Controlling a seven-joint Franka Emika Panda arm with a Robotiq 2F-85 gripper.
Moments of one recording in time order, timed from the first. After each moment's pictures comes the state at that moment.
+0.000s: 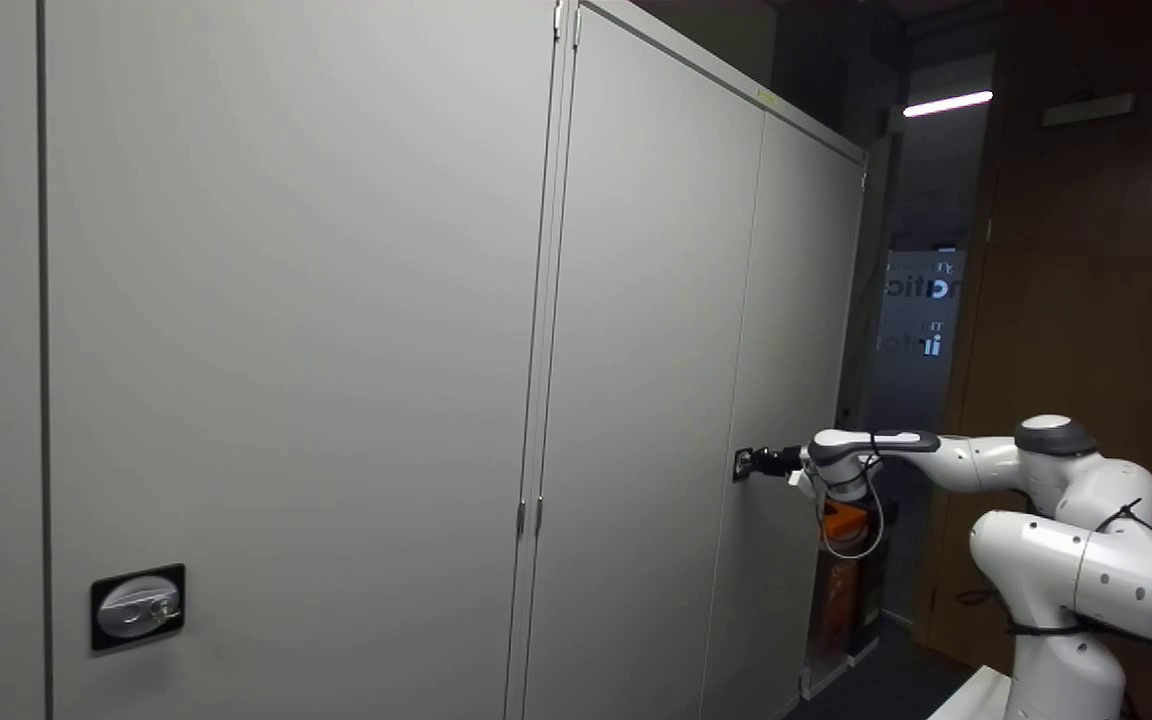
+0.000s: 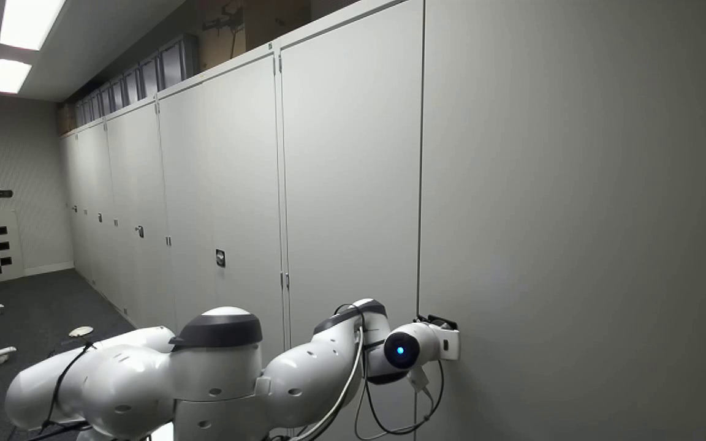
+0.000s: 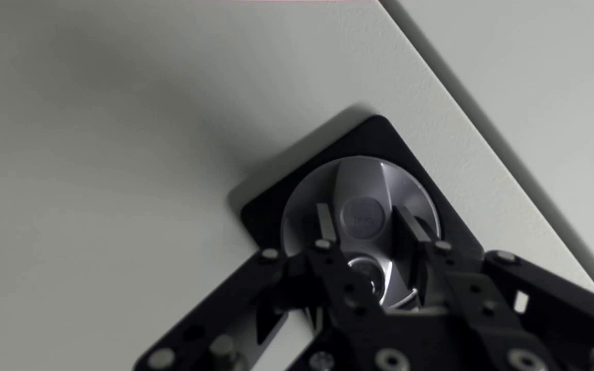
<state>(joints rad) 1.63 -1.28 -1.87 -1.91 -0.32 3.19 -0.41</state>
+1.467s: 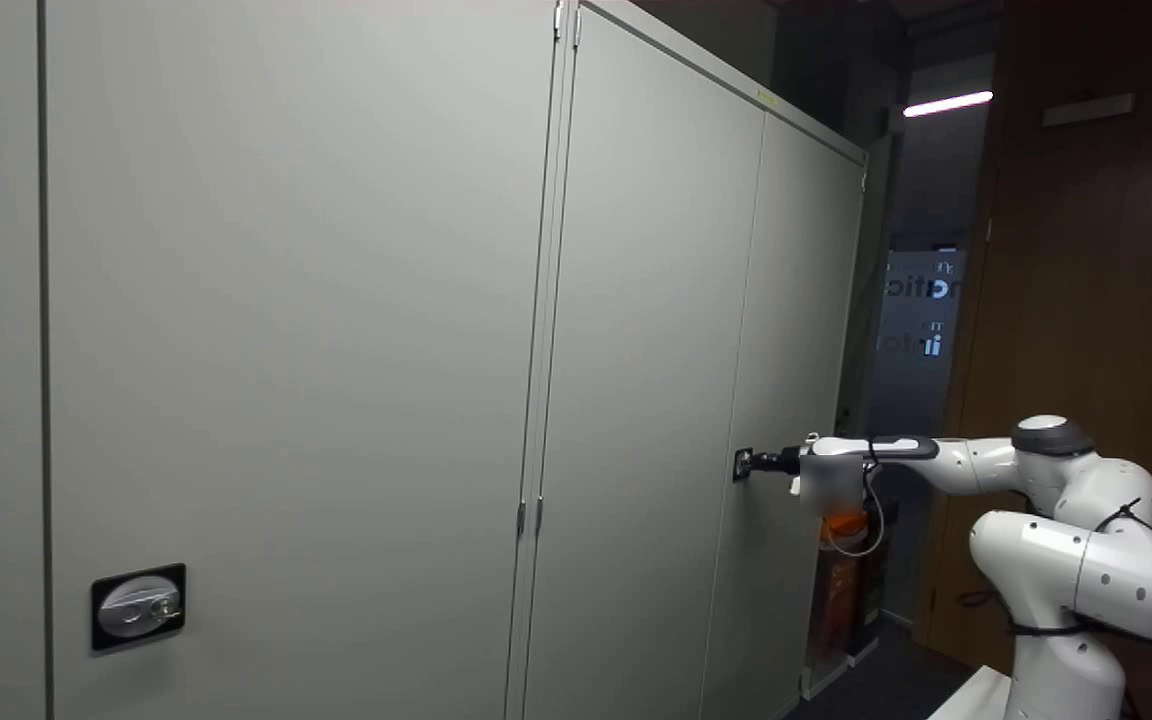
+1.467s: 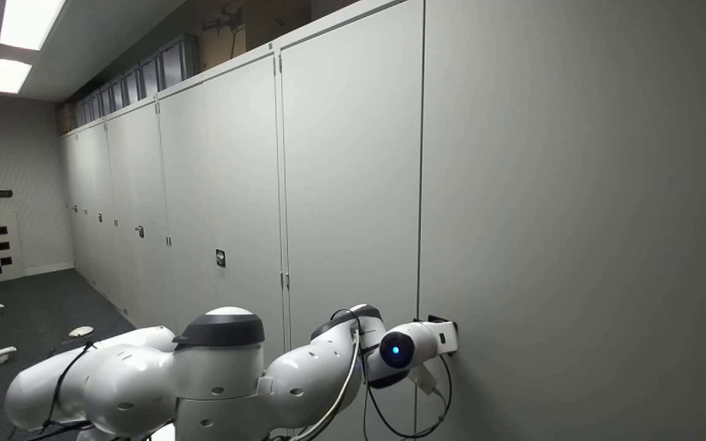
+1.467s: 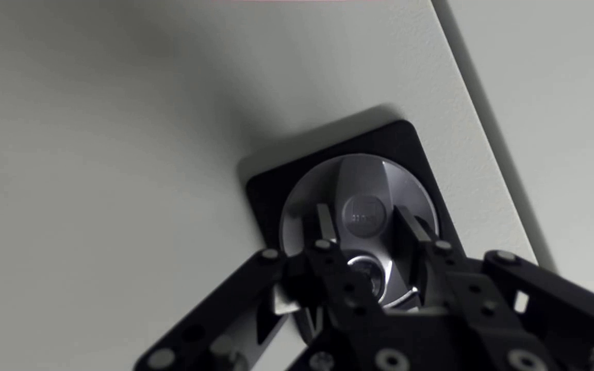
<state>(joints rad) 1.64 -1.28 -1.89 -1.91 -0.44 3.24 -0.53</state>
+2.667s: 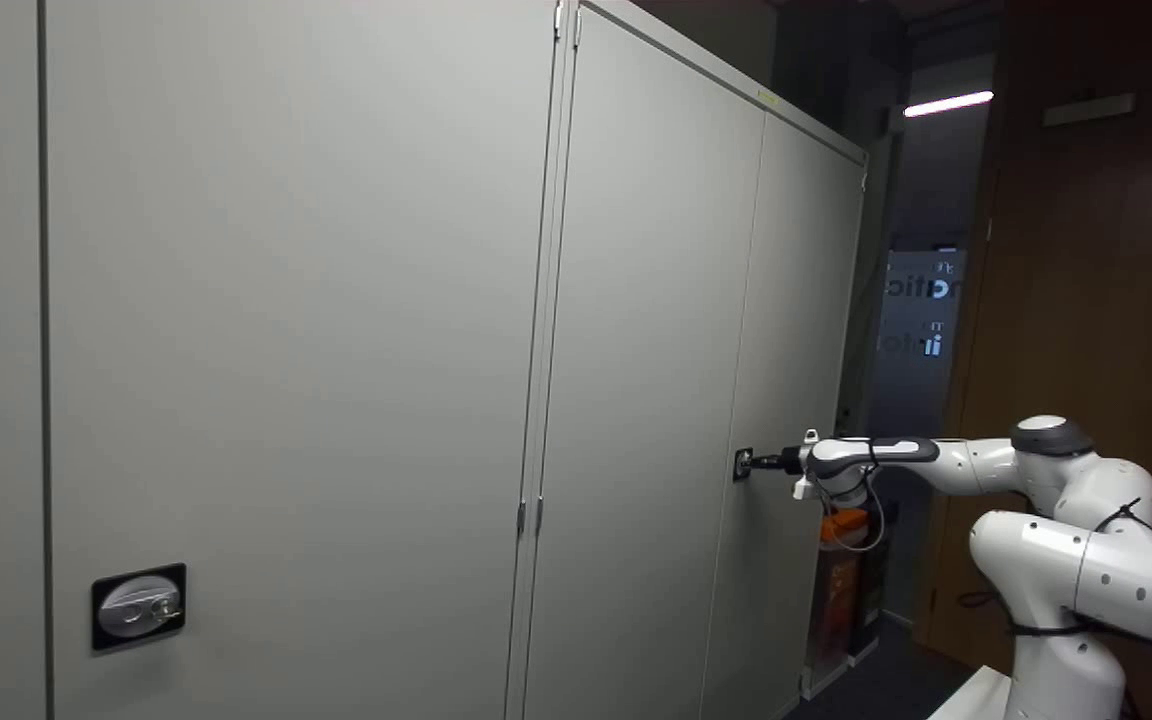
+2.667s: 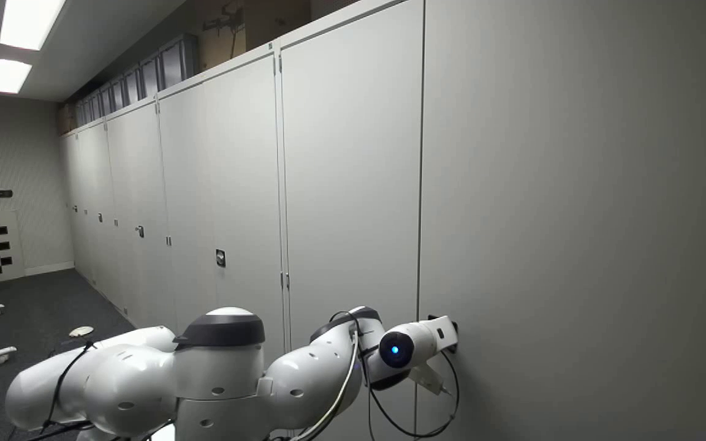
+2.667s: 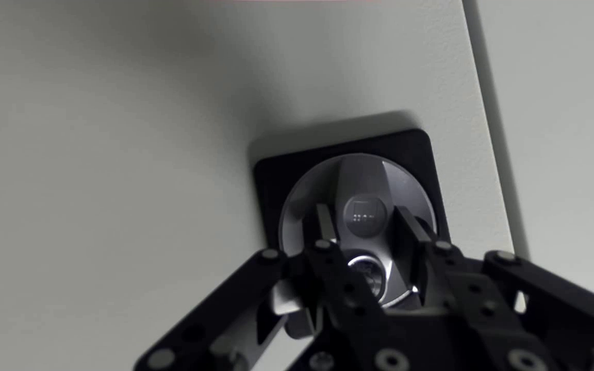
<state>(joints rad) 1.64 -1.28 -1.90 -1.90 -0.49 3.25 -0.66</state>
